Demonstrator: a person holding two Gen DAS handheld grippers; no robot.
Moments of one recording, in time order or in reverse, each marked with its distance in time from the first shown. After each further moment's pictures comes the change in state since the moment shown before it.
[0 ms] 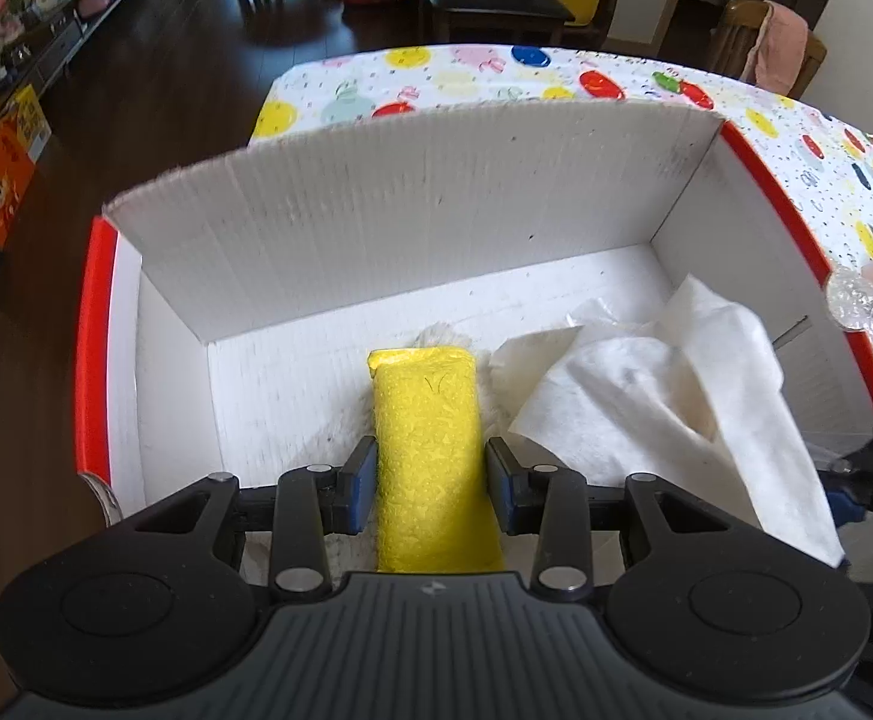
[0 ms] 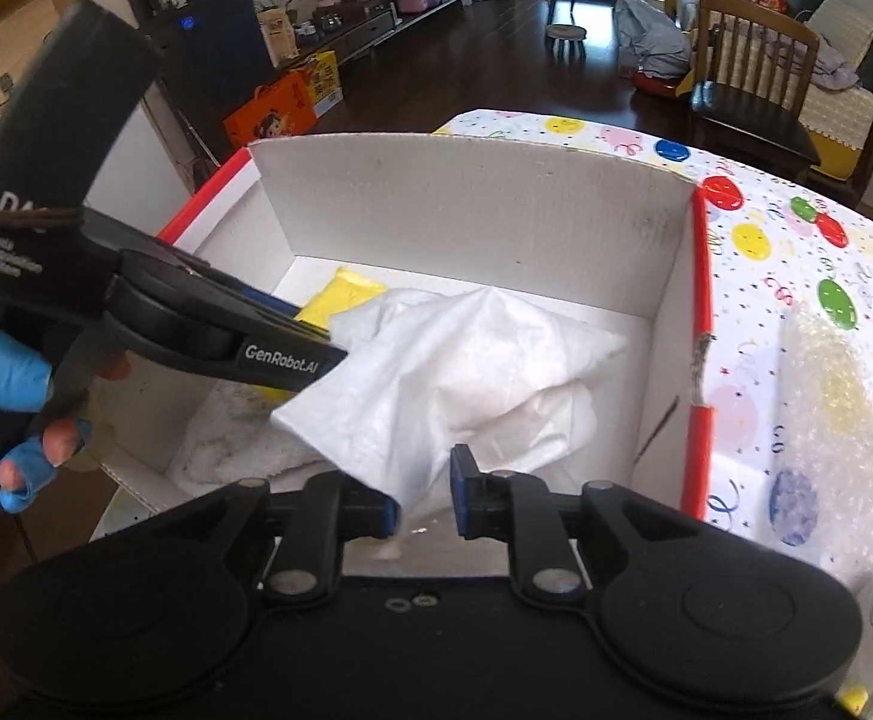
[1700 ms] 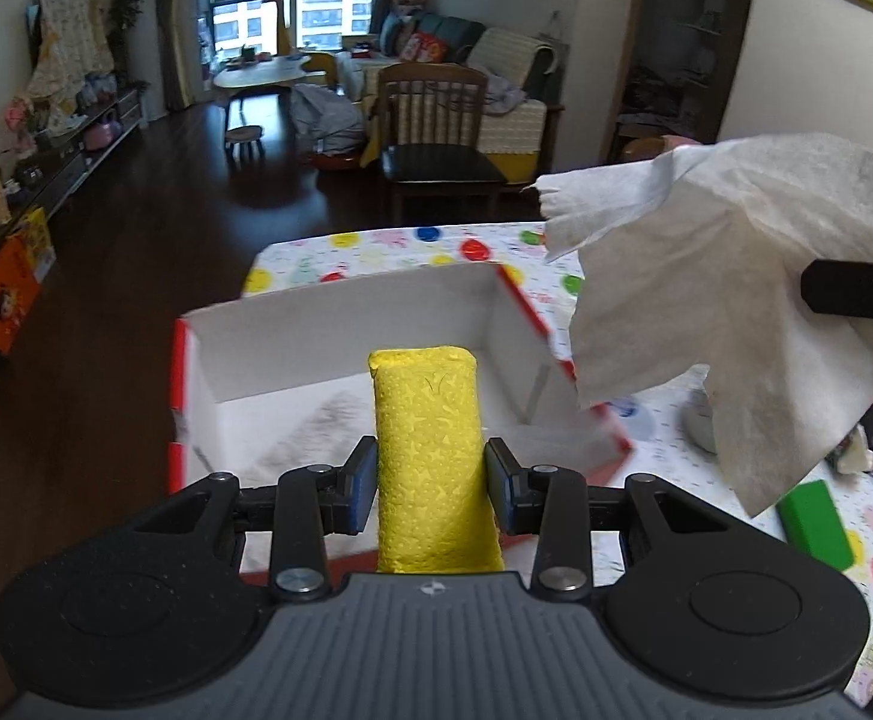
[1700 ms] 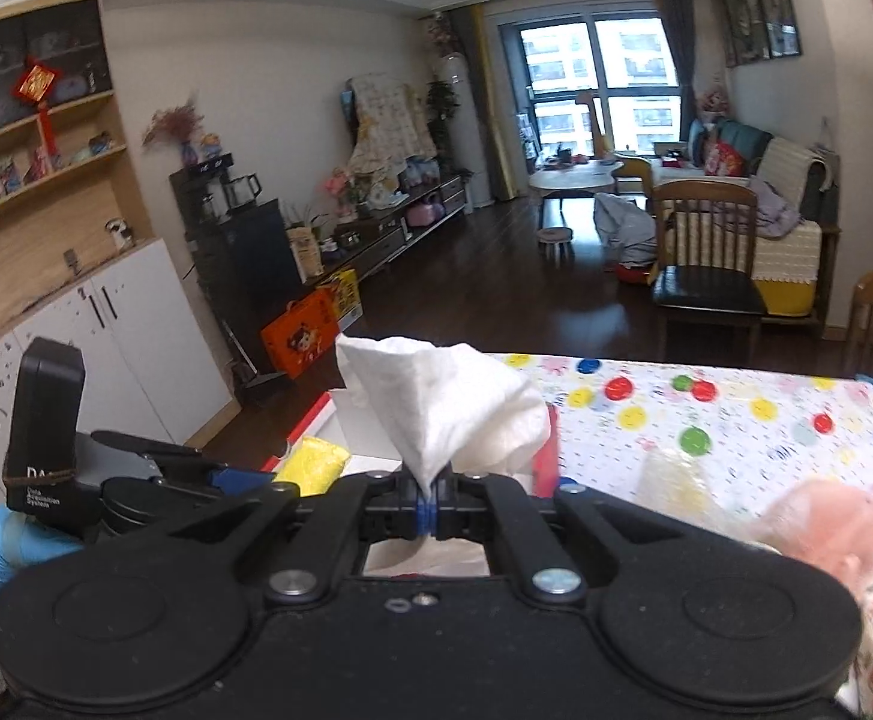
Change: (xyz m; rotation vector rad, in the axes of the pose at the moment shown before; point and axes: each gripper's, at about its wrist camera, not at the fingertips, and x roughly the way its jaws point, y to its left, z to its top) left arm -0.162 -0.053 -0.081 0.030 -0.357 -0.043; right arm -0.190 -0.042 -0.040 0.018 -0.447 0.051
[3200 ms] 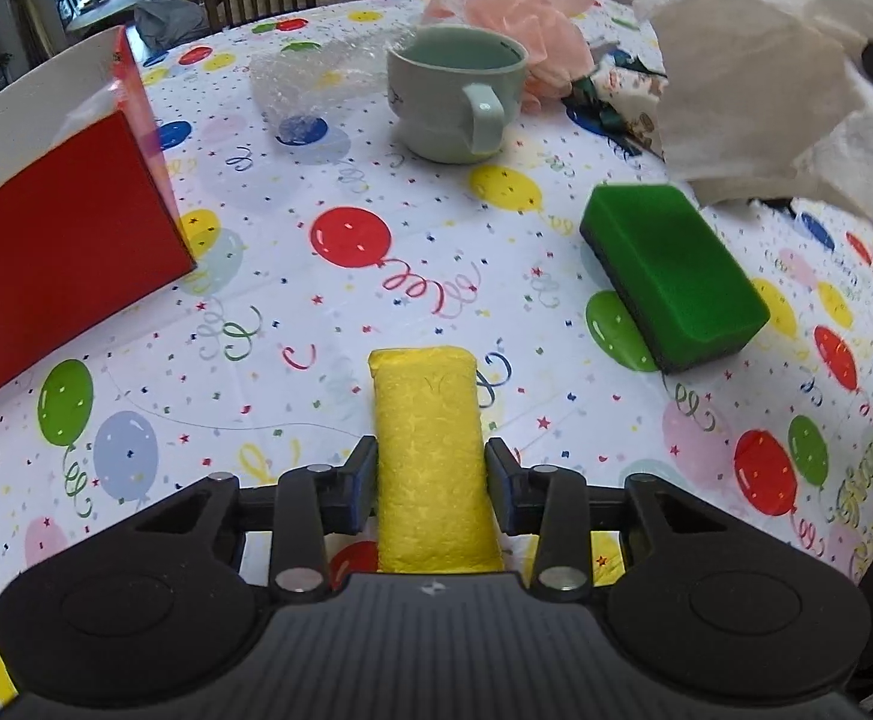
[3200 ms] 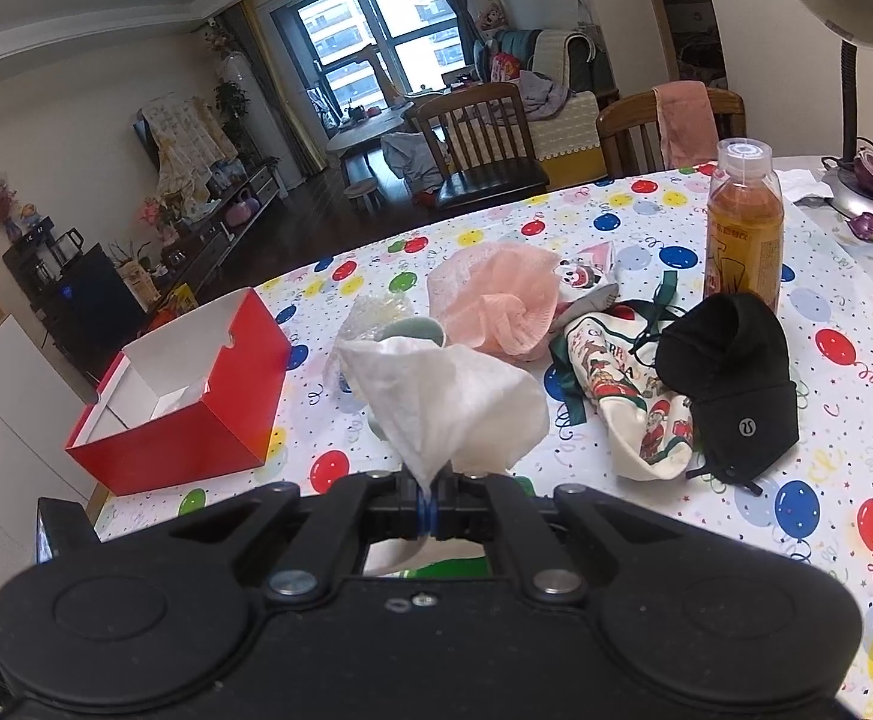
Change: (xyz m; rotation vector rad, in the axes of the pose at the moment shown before) left arm 0.081 -0.221 -0.148 0.198 0.245 -0.138; right arm -0.151 -0.165 -0.150 0.362 0.047 -0.255
